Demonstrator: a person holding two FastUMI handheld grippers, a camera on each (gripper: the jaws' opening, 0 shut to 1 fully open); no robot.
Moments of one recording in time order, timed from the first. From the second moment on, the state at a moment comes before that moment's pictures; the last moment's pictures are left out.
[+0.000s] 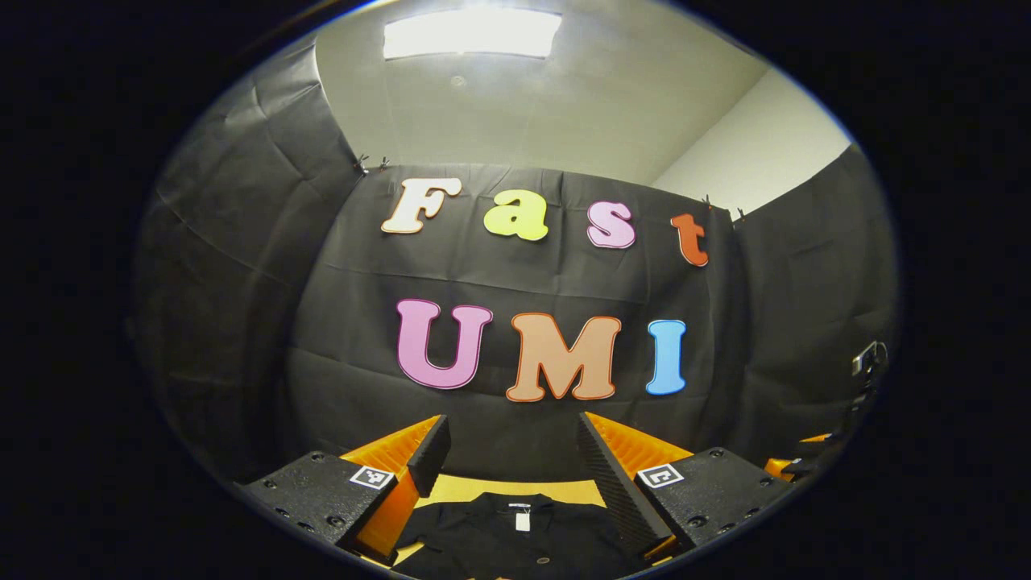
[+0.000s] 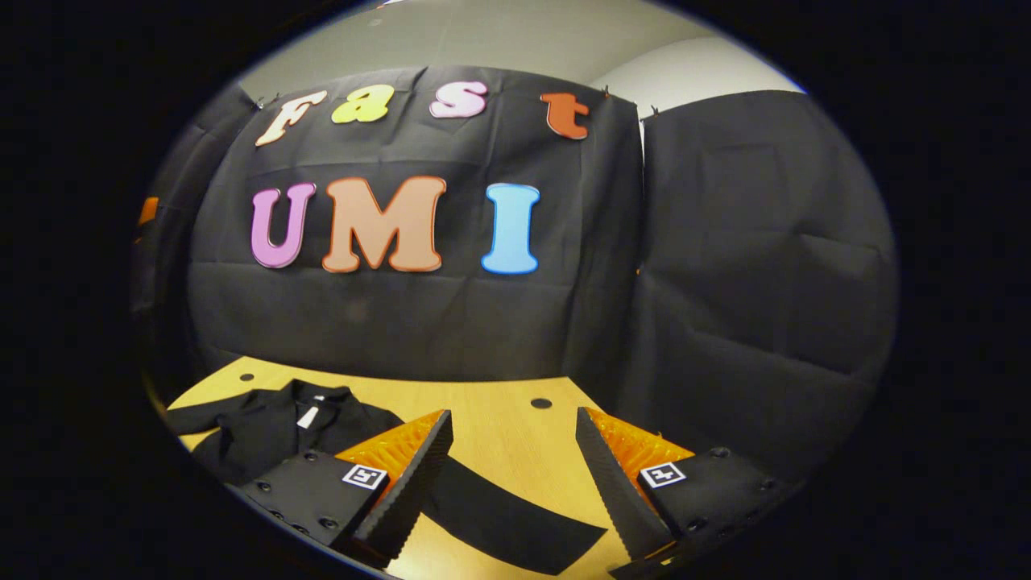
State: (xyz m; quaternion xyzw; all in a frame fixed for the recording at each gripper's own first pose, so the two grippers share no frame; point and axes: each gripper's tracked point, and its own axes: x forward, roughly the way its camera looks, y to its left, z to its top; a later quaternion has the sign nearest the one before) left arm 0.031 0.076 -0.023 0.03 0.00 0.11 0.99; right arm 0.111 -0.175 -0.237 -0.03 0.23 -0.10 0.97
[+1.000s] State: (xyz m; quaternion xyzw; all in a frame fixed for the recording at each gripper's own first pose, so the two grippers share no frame) left arm 0.060 0.023 -0.039 0.08 0.02 0.14 0.99; right arm 0.059 -0.249 -0.477 0.01 0.53 -0.08 0.85
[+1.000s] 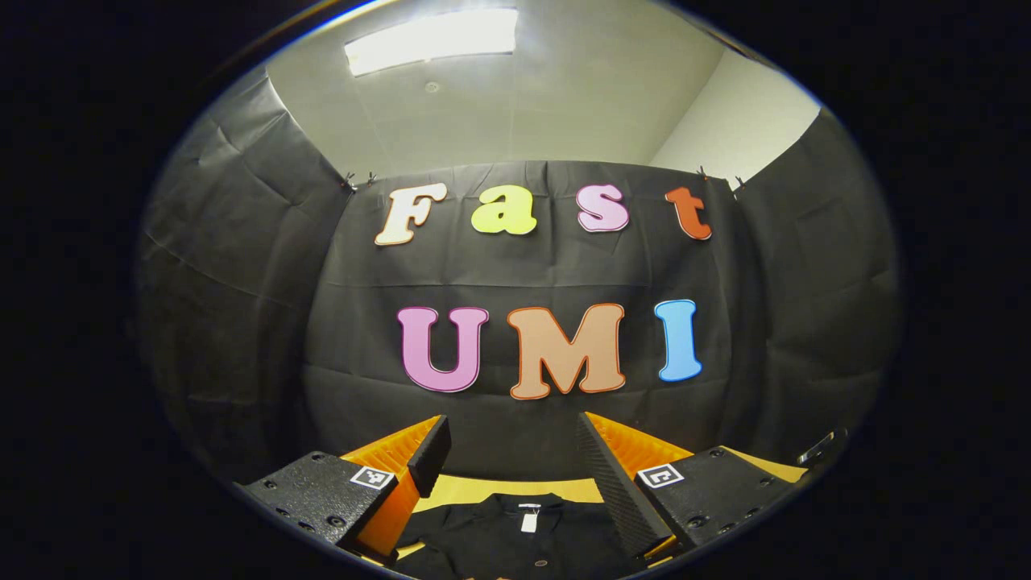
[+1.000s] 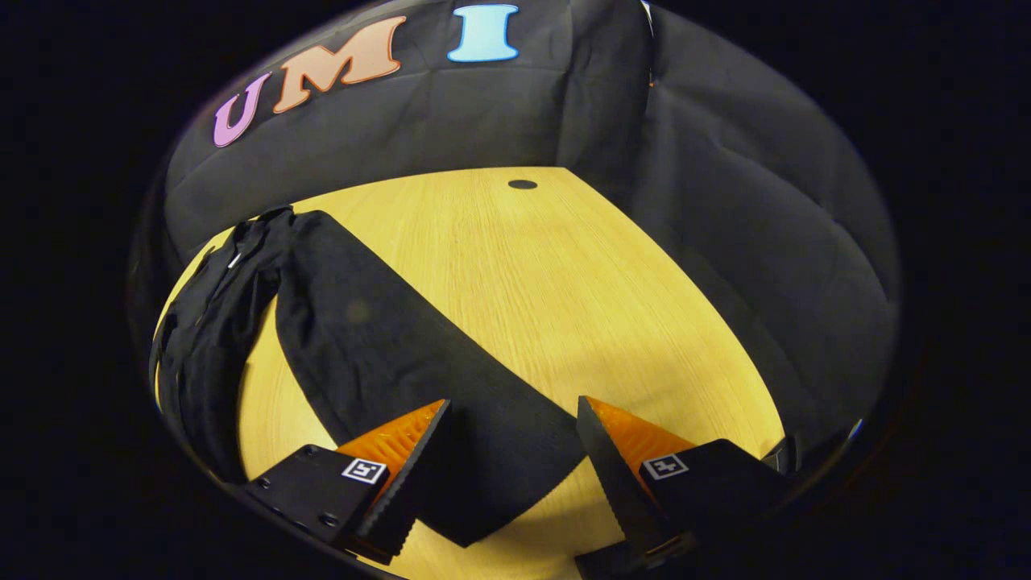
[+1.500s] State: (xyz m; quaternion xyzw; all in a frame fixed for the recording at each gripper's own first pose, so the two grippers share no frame) left arm 0.061 0.018 -0.042 0.07 0.02 0.15 0.99; right arm 0.059 -0.228 -0.480 0.03 0.52 -0.04 0.85
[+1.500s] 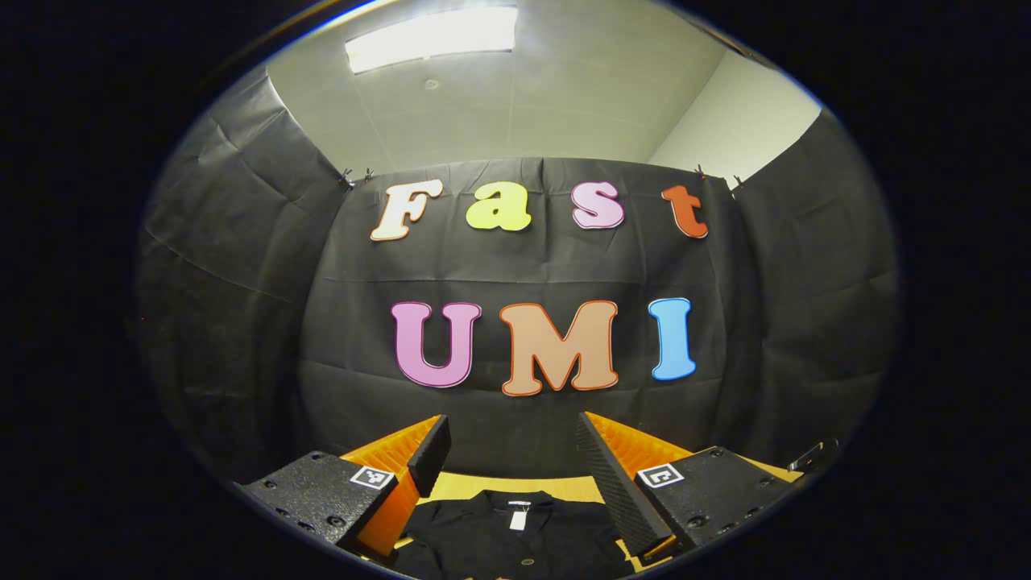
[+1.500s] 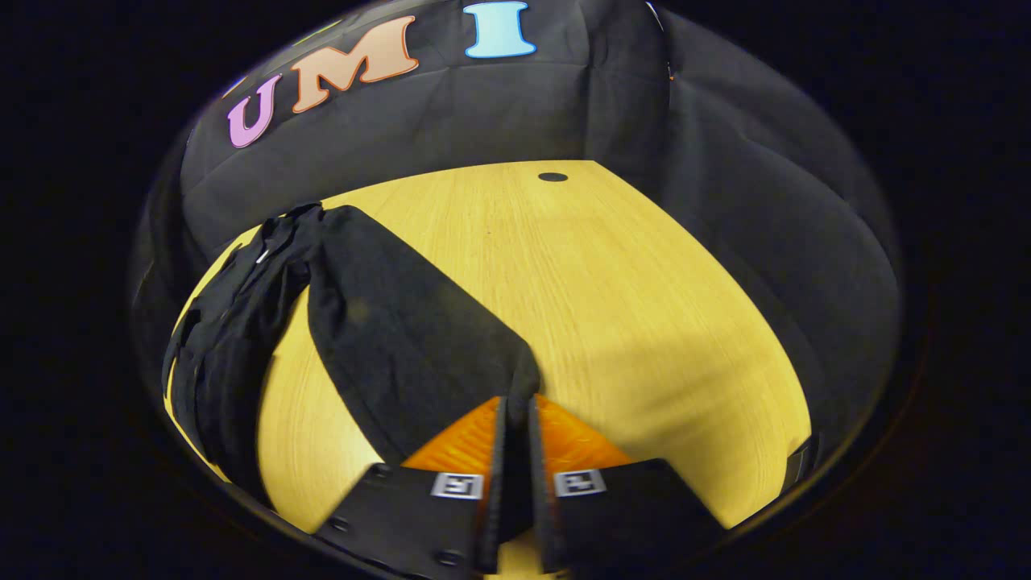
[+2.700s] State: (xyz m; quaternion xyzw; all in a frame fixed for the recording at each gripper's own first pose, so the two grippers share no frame) left arm 0.005 0.233 -0.038 0.07 0.03 0.21 0.98; right arm 0.202 0.076 -0.277 0.03 0.29 0.08 0.95
